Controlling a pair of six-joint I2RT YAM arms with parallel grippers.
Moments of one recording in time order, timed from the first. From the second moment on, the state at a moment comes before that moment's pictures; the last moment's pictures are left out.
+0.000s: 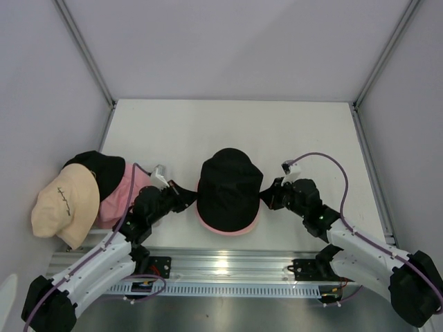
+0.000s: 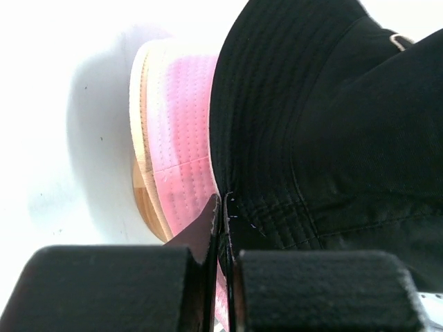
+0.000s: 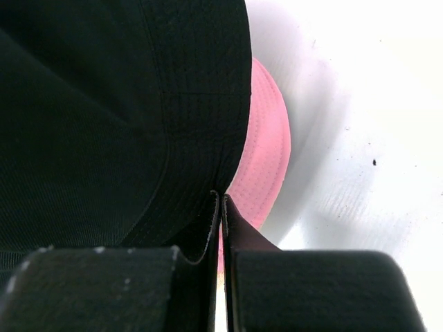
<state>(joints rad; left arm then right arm) -0.53 0.65 0.24 0.04 0.11 -0.96 0.62 0.90 0.36 0.15 -0.13 0.52</state>
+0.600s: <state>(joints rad) -0.55 0.76 0.29 0.07 0.09 -0.80 0.72 0.96 0.37 0.18 0.02 0.51</state>
